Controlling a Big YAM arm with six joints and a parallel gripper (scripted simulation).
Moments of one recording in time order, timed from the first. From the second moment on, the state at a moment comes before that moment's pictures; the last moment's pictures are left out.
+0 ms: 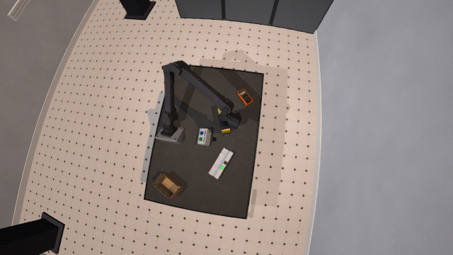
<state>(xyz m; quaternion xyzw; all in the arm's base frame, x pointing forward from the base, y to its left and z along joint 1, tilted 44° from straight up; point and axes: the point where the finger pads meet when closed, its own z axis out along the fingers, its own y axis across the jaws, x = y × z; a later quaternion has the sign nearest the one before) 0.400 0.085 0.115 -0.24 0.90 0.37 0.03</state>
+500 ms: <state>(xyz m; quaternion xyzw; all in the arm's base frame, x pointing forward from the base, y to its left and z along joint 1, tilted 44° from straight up) 0.402 0.085 0.116 -0.24 0.90 0.37 0.04</state>
